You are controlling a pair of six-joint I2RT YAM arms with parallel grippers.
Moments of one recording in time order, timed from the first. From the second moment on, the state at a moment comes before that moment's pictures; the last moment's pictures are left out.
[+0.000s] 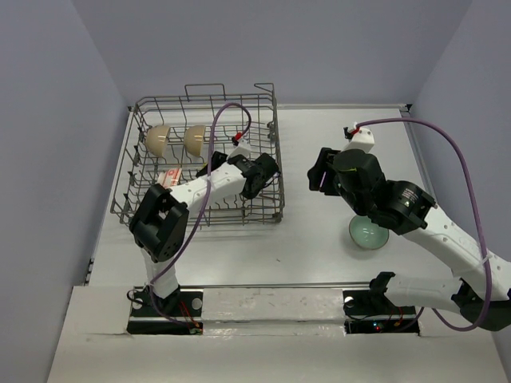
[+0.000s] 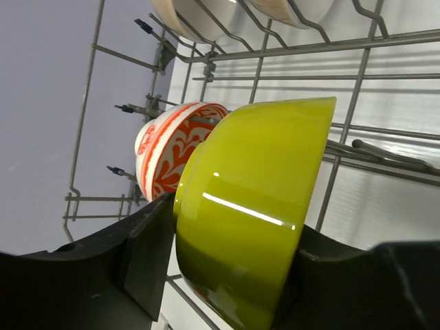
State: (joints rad) left arm -0.78 1.82 1.41 -1.06 -1.22 -0.60; right arm 0.90 1.09 1.36 -0.80 0.60 0.66
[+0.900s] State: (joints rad) left arm -0.82 1.65 1.30 -0.90 -1.04 -0.51; right arm 0.90 1.13 1.36 -0.81 0.60 0.65
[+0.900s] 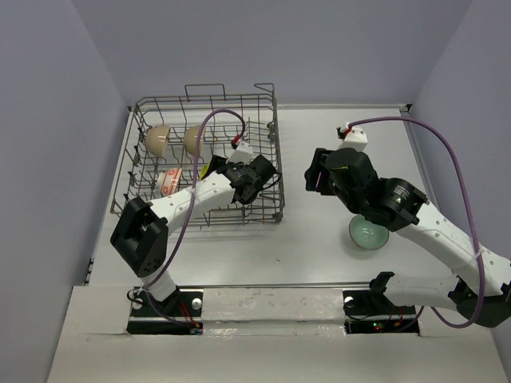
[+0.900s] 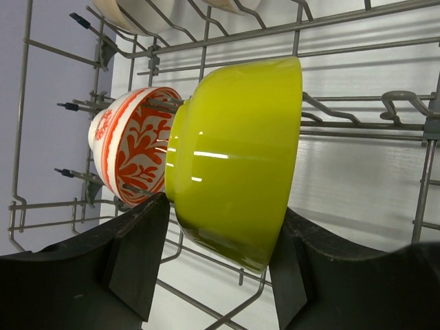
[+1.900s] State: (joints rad) left arm -0.72 1.51 1.18 -0.74 -0.83 -0.41; right arm 0.90 1.15 1.38 -0.81 0.59 0.65
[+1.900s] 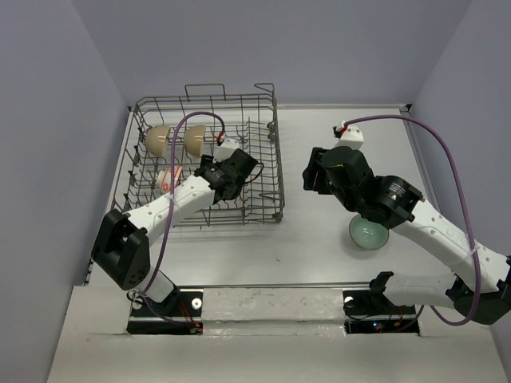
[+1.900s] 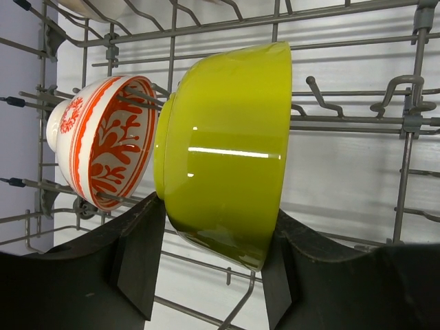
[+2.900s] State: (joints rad) left arm -0.70 1.51 1.11 -0.68 -0.79 -0.41; right arm 0.90 1.17 1.38 -0.81 0.59 0.64
